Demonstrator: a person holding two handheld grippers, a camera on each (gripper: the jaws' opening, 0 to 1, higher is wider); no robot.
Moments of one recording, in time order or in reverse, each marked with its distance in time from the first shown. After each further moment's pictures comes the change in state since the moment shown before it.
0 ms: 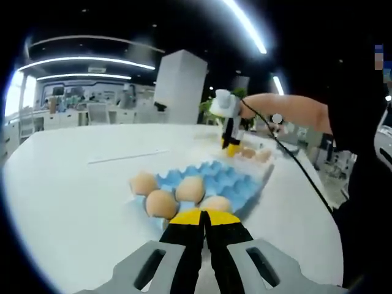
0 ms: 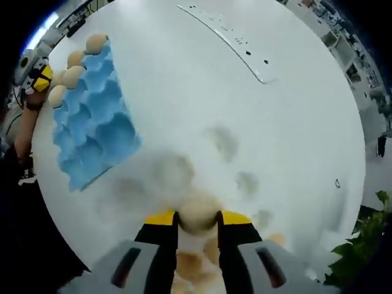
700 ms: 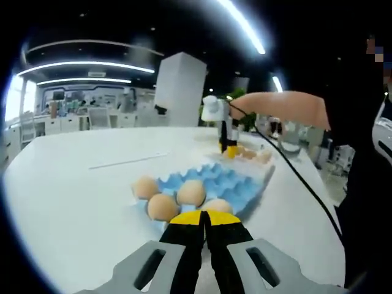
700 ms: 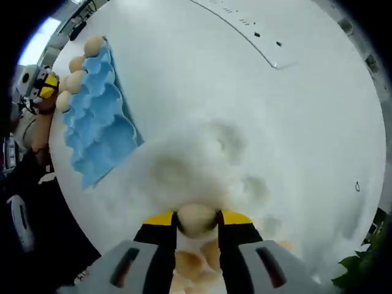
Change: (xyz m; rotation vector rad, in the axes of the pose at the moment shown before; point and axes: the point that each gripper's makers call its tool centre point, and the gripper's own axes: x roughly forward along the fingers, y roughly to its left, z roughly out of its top) left arm -0.002 0.002 0.005 0.024 -0.018 0.012; right arm 0.007 0.004 -0.003 0.009 0.058 0.204
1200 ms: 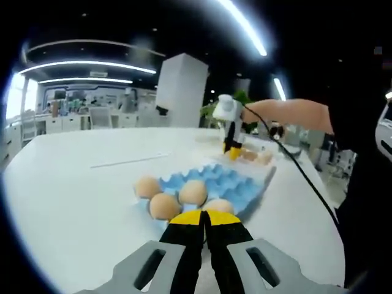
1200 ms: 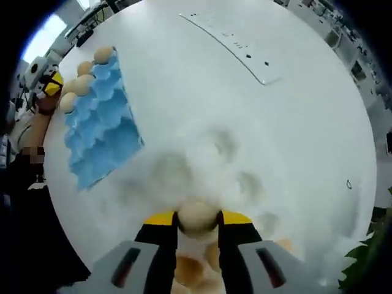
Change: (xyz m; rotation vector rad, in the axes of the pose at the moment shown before) left arm 0.000 0.004 0.000 -0.013 -0.007 0.004; right arm -0.004 0.001 0.001 0.007 -0.236 -0.115
